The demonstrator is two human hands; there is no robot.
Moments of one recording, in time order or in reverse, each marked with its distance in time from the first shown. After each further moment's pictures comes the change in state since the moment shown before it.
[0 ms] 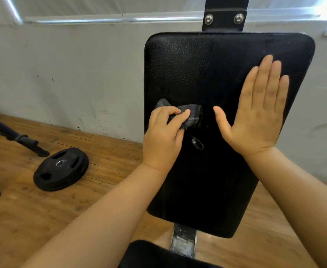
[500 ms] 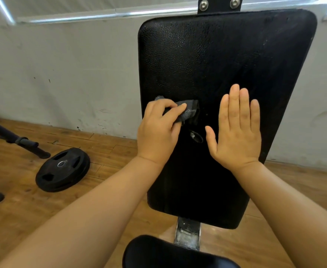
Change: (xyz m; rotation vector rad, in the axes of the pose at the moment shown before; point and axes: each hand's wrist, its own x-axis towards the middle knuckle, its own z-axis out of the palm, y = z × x) left_hand -0.005 -0.008 -0.006 0.008 -0.060 0.051; right_hand -0.059 -0.021 0.020 0.051 -0.052 -0.109
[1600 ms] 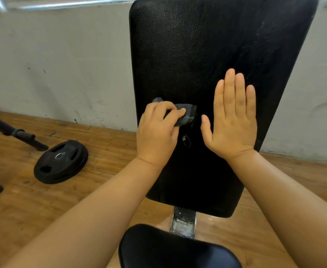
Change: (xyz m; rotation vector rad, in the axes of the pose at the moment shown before) left_hand -0.026 0.009 0.009 0.051 -0.049 0.030; right_hand -0.001 0.001 -0.002 0.023 0.013 -0.009
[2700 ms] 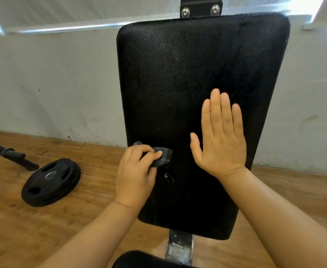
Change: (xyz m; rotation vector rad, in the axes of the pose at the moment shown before) left_hand -0.047 -0.015 -0.002 0.048 -0.093 -0.109; right_hand -0.001 0.001 0.005 -0.022 0.055 -0.017
